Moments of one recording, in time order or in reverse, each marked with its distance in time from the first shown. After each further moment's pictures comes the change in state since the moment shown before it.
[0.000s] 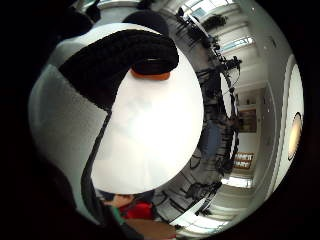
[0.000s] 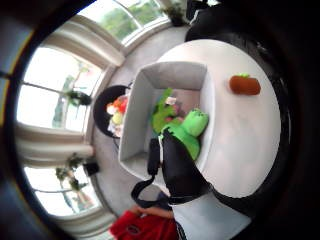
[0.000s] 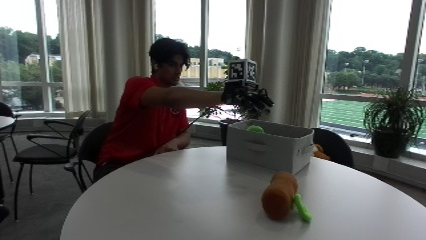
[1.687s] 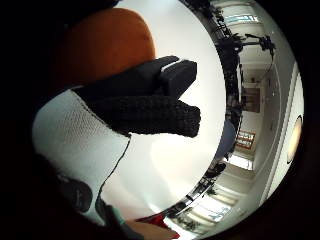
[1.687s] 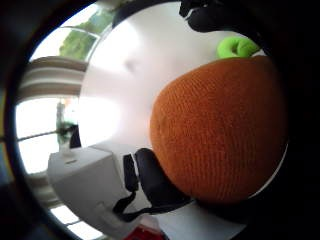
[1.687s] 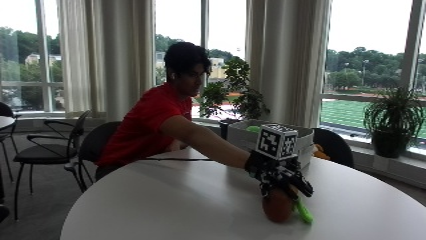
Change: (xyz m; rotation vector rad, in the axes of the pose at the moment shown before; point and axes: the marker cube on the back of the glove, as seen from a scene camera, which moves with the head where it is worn) arm 0.164 -0.181 0.250 -0.224 -0.024 0.210
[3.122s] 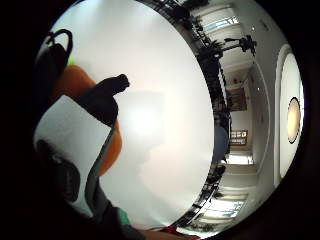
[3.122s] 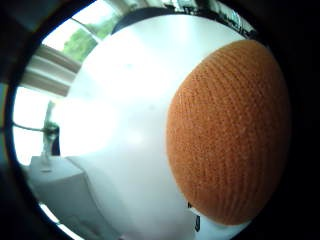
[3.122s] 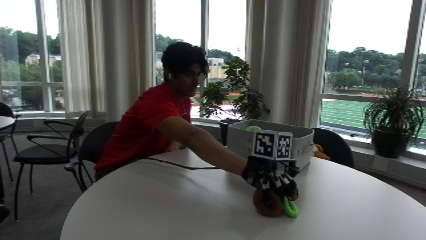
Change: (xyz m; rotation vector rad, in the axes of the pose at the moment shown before) arm 0.016 -0.010 0.012 0.200 0.111 0.034
